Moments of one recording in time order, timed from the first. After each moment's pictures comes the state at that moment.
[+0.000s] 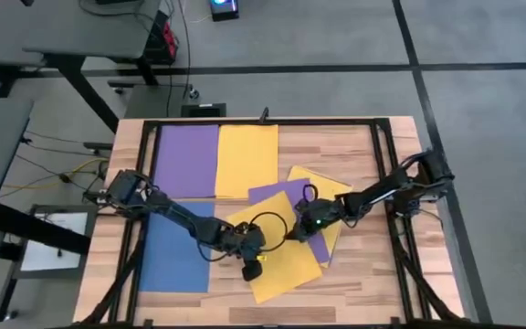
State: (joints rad) left arm -0.36 1.92 1.04 0.02 -0.14 -0.67; right arm 0.17 1.74 0.55 0.63 -0.13 1.16
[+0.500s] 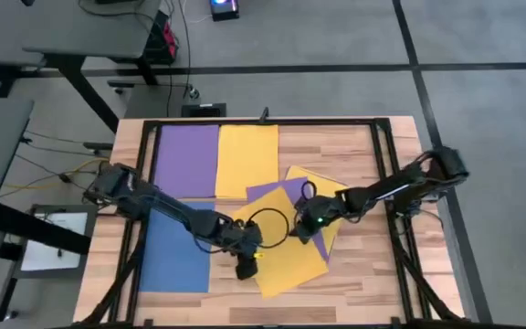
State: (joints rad) left arm -0.36 1.72 1.20 -0.50 0.00 -0.67; right arm 0.16 1.48 0.63 0.18 -0.13 1.01
